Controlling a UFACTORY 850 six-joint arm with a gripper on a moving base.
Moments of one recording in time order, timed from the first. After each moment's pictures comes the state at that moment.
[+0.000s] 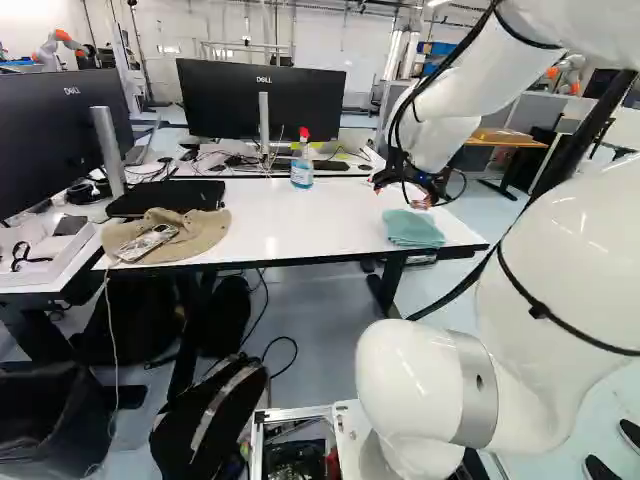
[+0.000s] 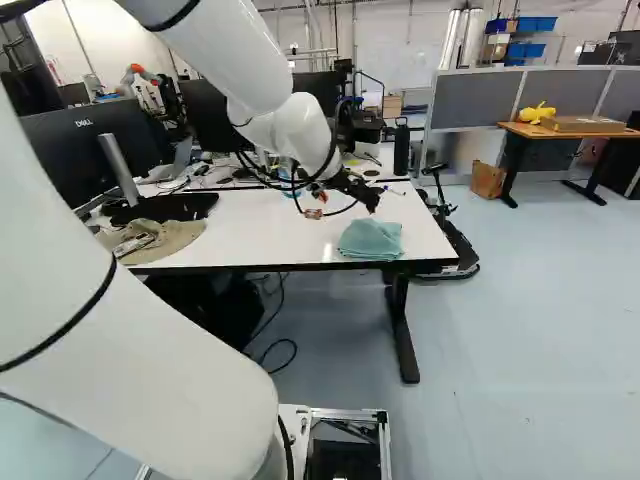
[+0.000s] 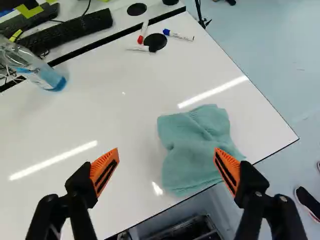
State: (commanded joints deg) arm -17.8 9.0 -40.1 5.4 -9.2 0.0
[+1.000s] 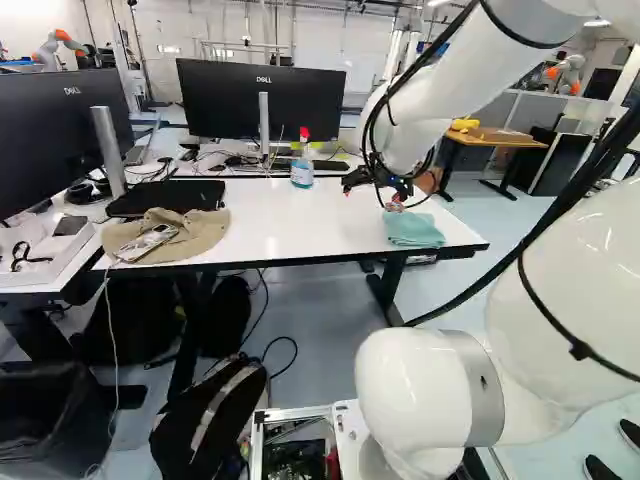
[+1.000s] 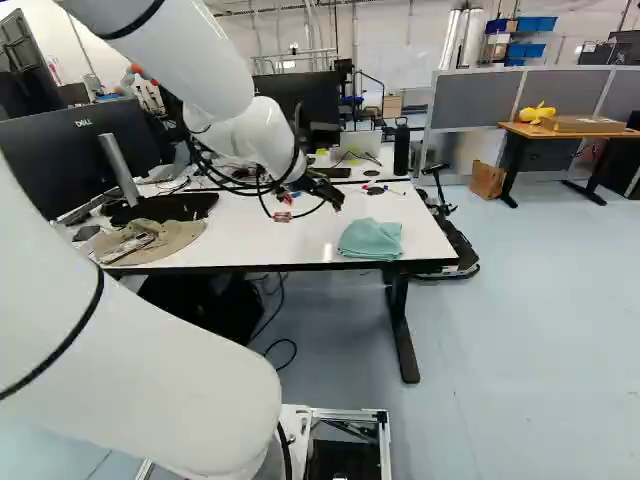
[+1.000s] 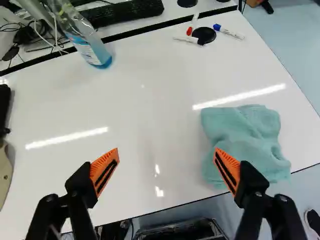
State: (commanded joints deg) arm -6.9 12.6 -36.9 5.4 -9.2 0.0
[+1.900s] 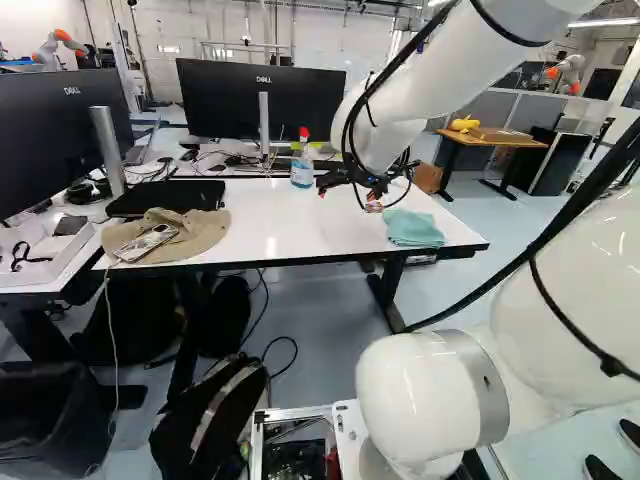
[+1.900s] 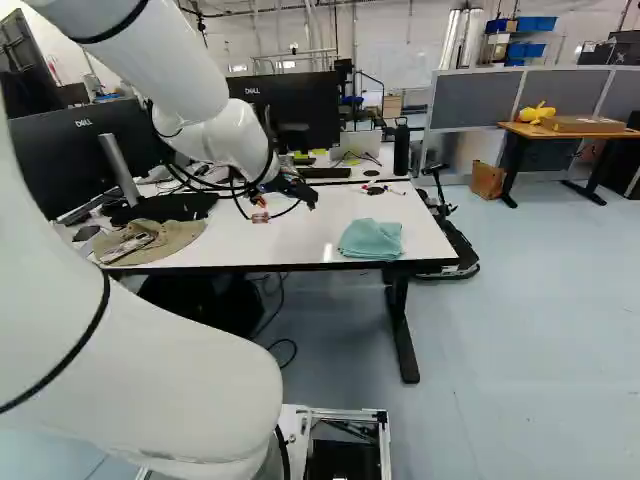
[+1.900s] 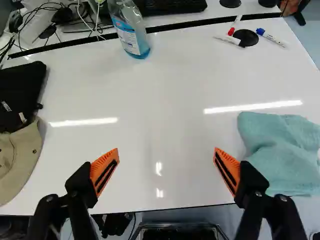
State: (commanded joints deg) arm 0.8 13.2 -36.3 5.4 -9.0 0.0
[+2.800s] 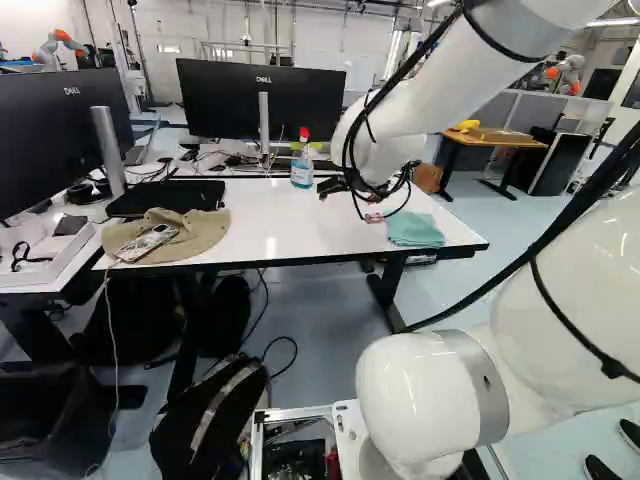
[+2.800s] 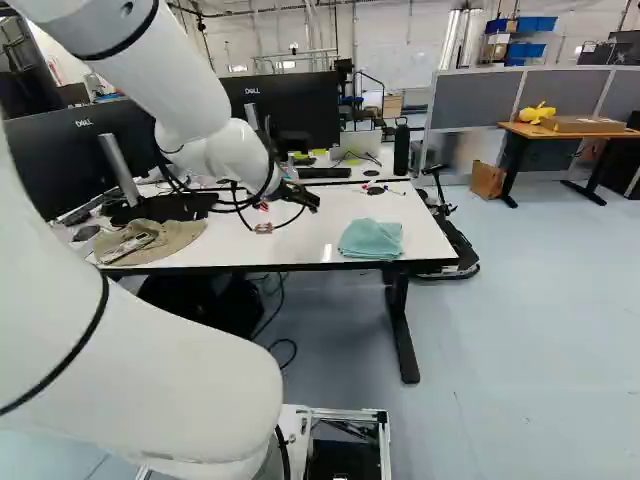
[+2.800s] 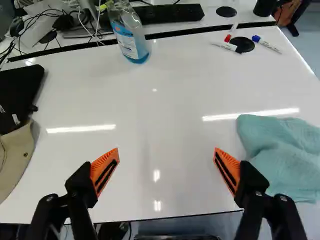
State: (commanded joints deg) arm 0.7 13.6 -31.6 4.6 -0.2 0.0
